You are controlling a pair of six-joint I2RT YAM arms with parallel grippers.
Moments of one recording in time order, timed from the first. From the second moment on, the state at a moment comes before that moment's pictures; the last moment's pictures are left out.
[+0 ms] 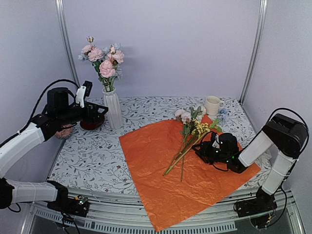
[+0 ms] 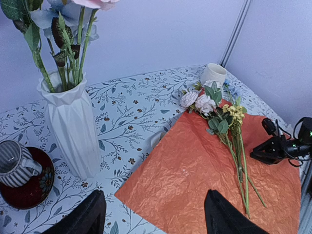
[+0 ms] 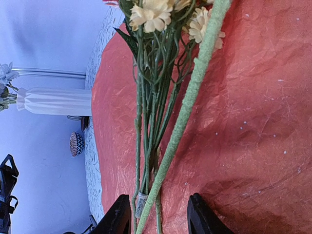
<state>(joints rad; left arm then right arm) -0.31 1.04 0.86 -0.18 0.30 -0.08 0.59 1.75 0.39 0.91 -0.20 1.18</state>
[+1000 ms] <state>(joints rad) -0.31 1.04 0.86 -0.18 0.30 -0.08 0.57 1.91 0.48 0.98 -0.25 1.23</state>
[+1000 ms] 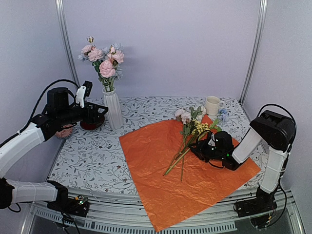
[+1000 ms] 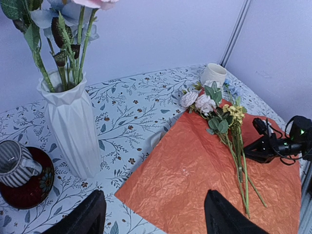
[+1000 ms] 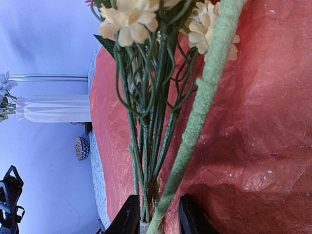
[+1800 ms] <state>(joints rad) -0.31 1.04 0.86 -0.18 0.30 -0.08 0.56 1.95 0.51 1.02 -0.26 1.26</state>
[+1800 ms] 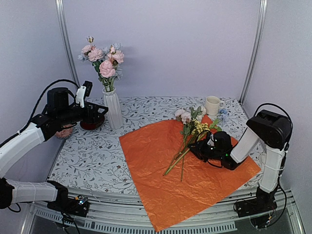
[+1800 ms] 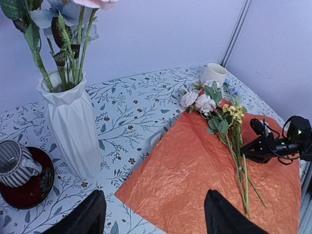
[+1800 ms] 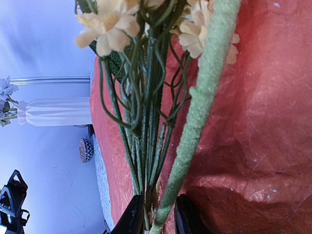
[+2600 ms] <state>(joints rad) -0.31 1.04 0.86 -0.18 0.31 -0.08 0.56 1.96 0.51 1.04 -0.29 1.27</state>
